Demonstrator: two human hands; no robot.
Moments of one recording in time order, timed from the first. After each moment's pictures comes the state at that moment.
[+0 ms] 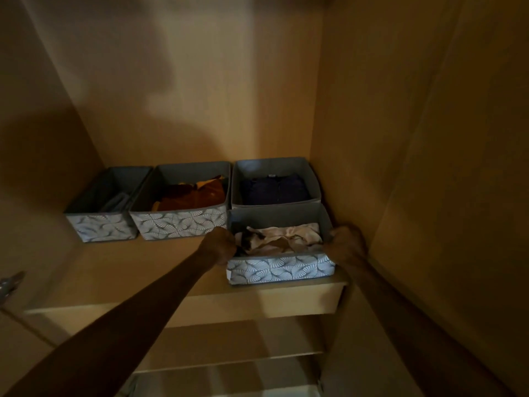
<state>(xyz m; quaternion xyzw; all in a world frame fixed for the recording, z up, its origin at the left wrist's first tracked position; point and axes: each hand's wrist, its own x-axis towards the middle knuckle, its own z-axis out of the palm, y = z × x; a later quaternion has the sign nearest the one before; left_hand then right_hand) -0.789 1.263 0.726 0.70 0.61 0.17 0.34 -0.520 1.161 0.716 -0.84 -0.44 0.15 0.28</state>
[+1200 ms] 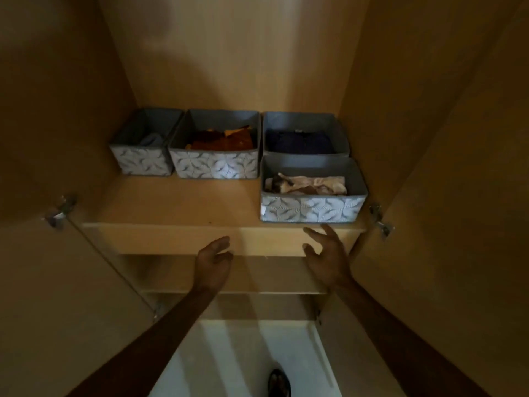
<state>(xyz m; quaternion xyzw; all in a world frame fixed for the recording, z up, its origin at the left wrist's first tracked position) -0.910 1.109 0.614 0.53 0.59 0.43 0.44 -0.658 1.050 0.648 -0.74 -0.56 0.18 0.34</state>
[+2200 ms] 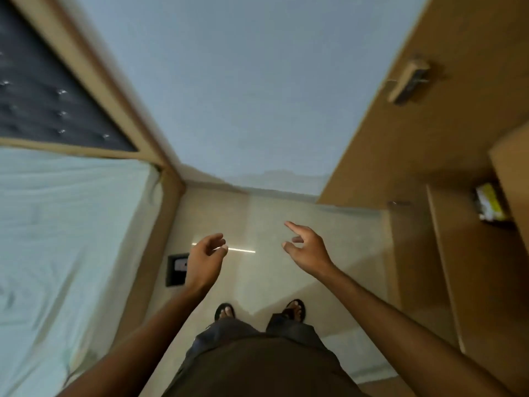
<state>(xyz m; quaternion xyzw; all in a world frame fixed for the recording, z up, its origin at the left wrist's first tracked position) -0.890 0.455 0.548 -0.17 0.80 0.56 0.14 -0.893 0.700 0.537 -0.12 -0.85 0.50 -0.15</state>
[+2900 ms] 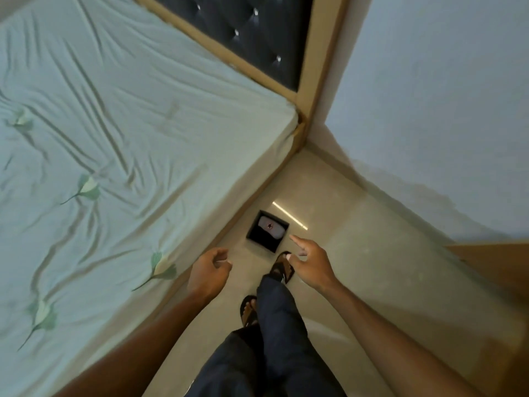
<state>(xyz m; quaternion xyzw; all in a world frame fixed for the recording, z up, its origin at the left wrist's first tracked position) -0.829 0.151 0.421 -0.43 0.76 0.46 0.16 -0.953 0.365 0.392 0.06 -0.83 0.41 -0.37</state>
